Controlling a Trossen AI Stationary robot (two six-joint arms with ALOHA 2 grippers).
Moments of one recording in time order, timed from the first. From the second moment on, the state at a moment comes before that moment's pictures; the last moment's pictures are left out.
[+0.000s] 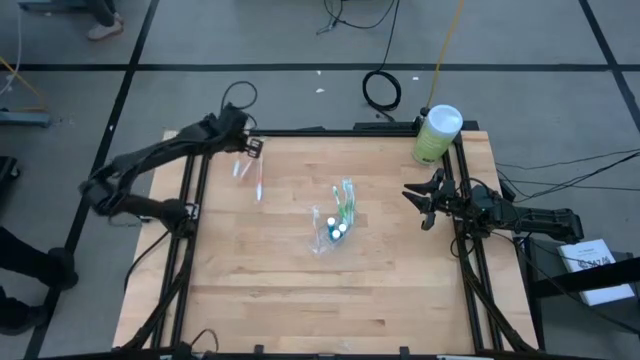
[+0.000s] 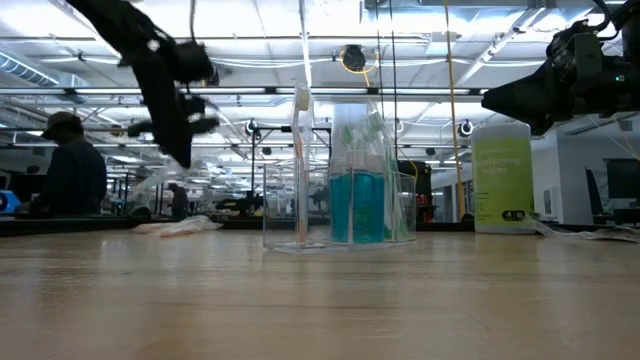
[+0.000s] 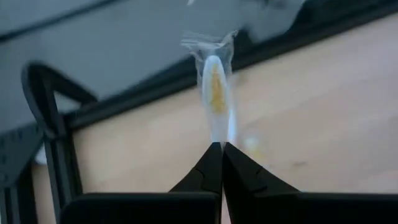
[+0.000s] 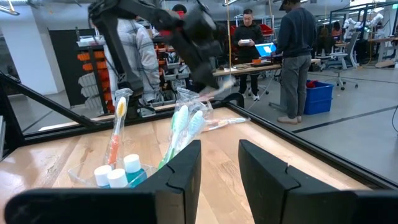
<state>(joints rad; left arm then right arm) 0.82 1.32 0.88 -0.54 -0.25 -0.28 -0.10 0.03 0.02 0.08 0.21 0.09</state>
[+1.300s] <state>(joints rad) -0.36 1.26 0.51 1.11 -0.48 0.11 -0.10 0.03 0.02 0.08 0.21 0.09</state>
